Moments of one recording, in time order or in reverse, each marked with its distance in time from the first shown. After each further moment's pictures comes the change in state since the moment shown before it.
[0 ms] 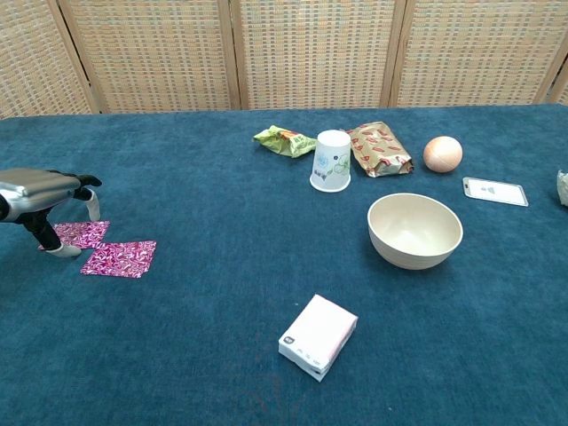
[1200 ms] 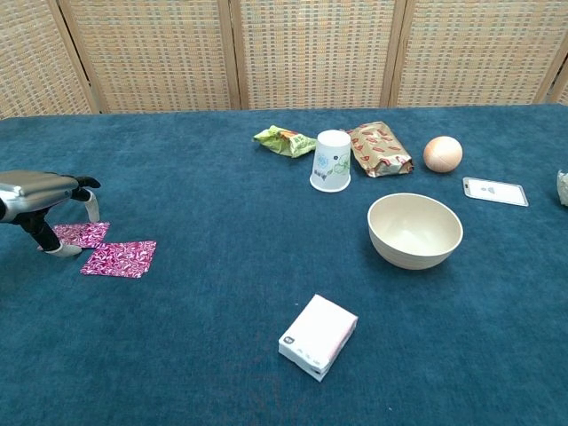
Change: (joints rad) left arm 0.005 0.017 -0.005 -0.024 0.005 -0.002 -0.038; right arm 0.001 0.002 0.004 -0.006 0.001 0.001 -0.009
